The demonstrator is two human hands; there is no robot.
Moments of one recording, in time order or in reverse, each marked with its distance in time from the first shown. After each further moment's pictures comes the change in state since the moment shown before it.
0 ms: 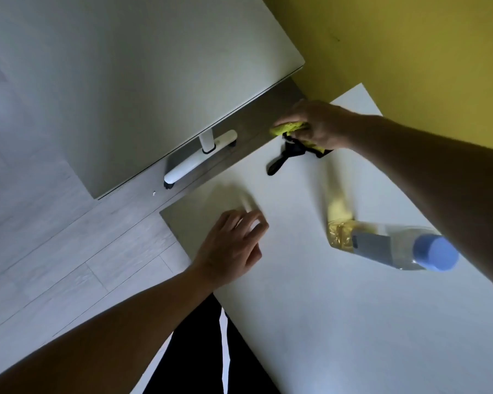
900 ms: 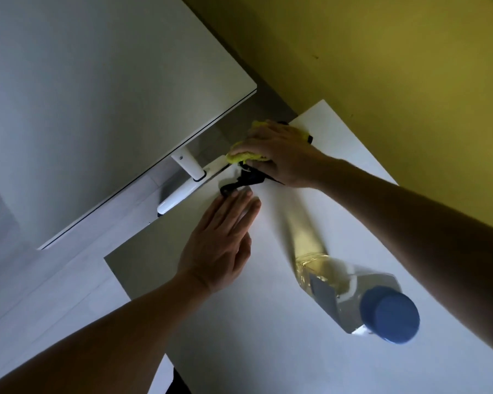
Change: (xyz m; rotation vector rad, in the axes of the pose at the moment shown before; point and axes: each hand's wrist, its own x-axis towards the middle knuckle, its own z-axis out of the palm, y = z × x) left_hand 0.095 0.010 0.035 0.090 -0.027 -0.065; right_hand -0.001 0.050 0.036 -0.062 0.337 -0.347
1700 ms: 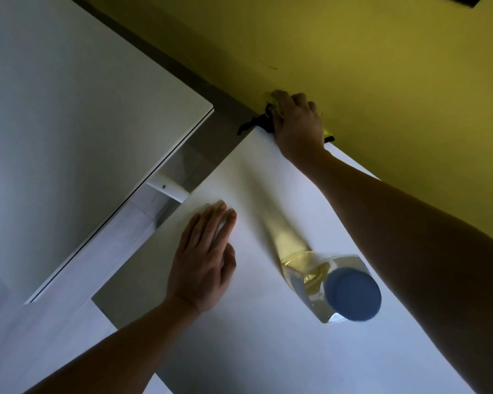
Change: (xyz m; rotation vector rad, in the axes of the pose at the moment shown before) left_hand 0.004 0.005 -0.003 0.028 0.004 0.030; right_hand -0.022 0.063 -0.007 -0.030 0.592 0.787
